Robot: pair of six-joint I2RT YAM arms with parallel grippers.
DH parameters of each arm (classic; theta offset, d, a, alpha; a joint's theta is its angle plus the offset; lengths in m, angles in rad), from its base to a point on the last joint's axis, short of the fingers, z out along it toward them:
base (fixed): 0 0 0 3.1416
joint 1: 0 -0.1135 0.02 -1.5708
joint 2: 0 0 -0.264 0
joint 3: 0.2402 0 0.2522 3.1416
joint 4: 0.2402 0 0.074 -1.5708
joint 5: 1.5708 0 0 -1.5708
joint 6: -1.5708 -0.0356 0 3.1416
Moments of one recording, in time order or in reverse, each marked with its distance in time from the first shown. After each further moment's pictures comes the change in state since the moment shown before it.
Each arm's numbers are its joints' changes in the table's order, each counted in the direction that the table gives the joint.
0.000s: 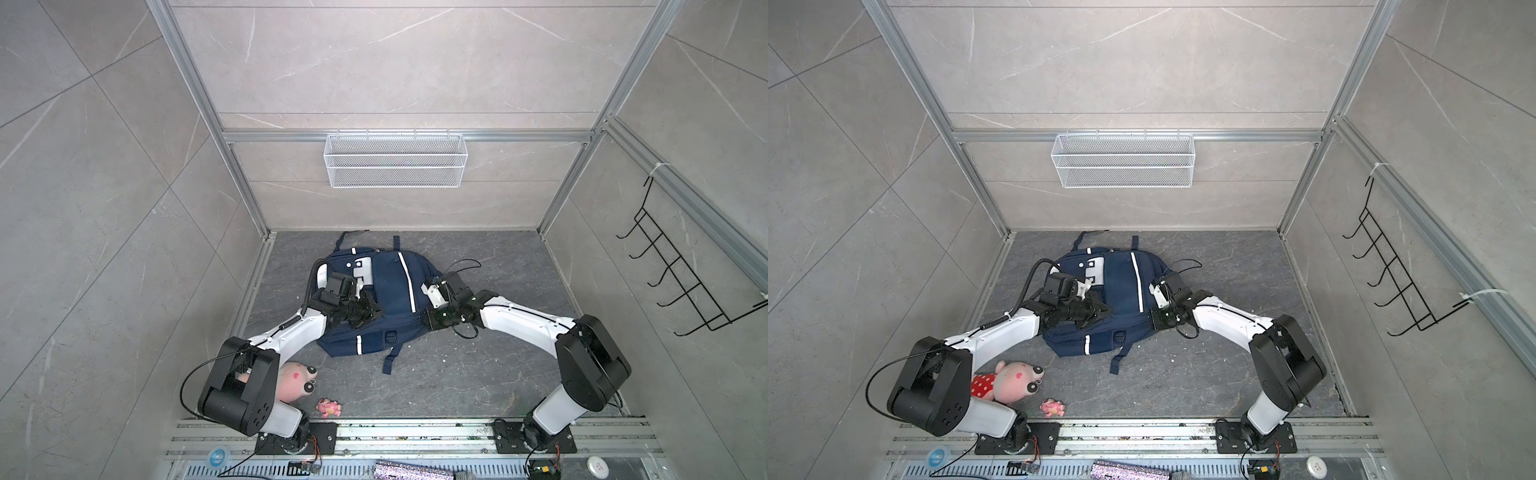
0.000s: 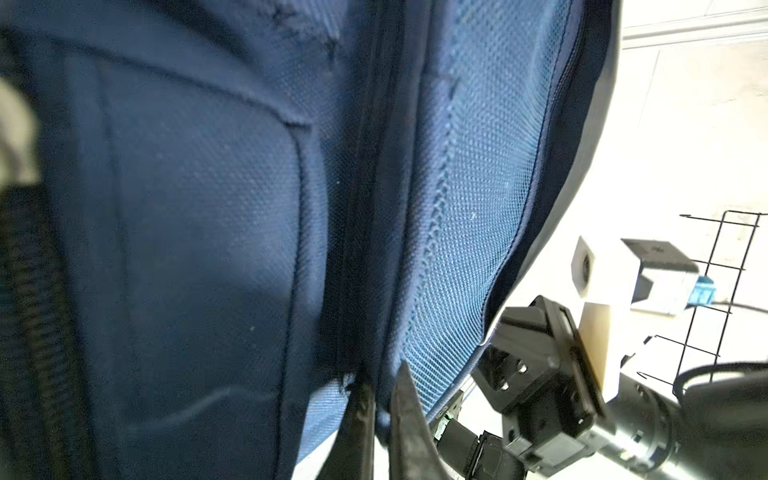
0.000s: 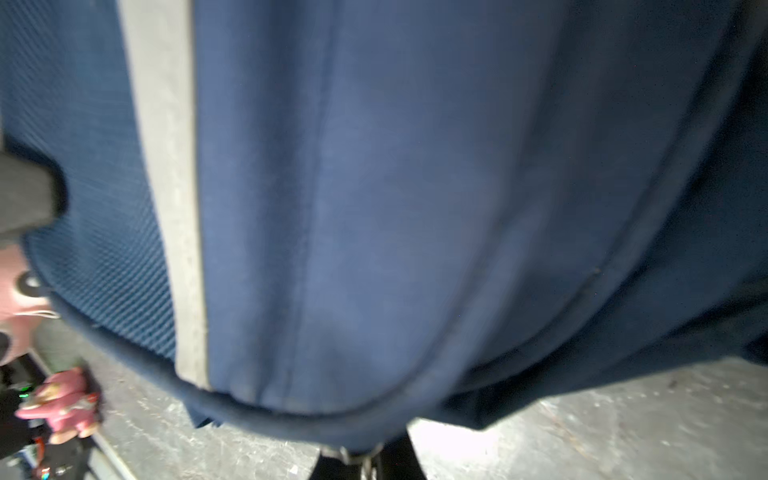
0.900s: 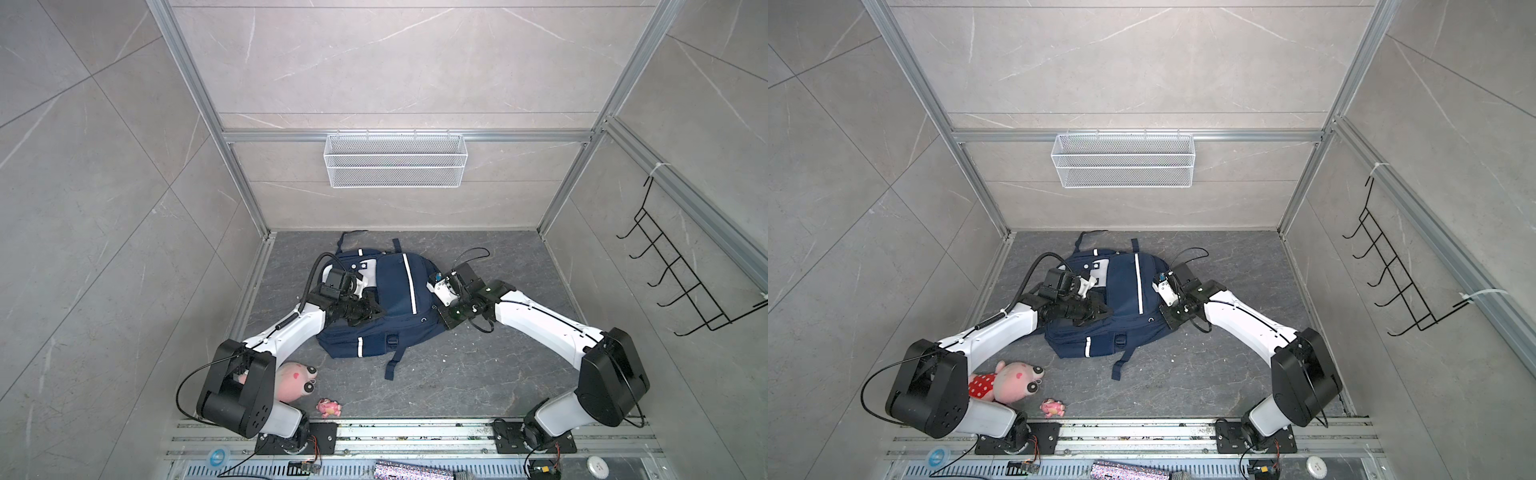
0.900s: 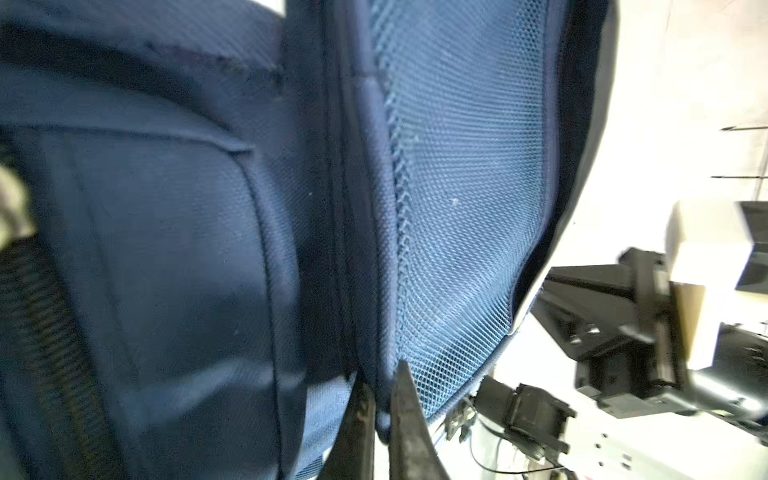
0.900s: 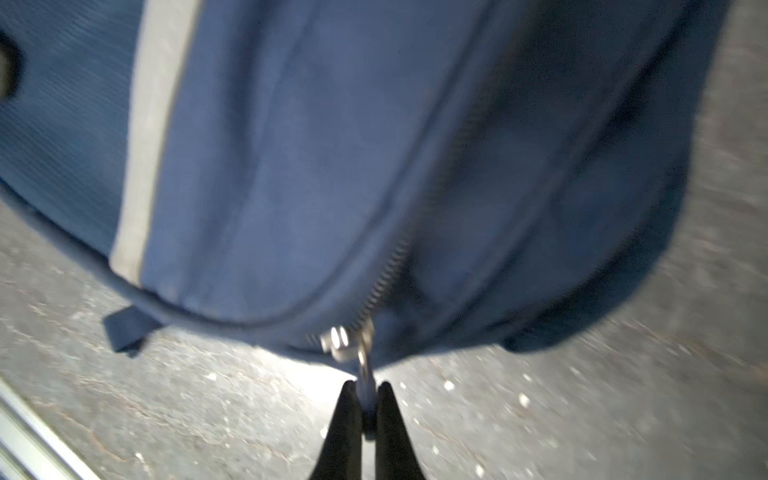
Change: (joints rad) left arm -0.002 0.011 0.084 0.189 0.028 -0.231; right arm 0.019 0.108 0.100 0.303 0.169 0.363
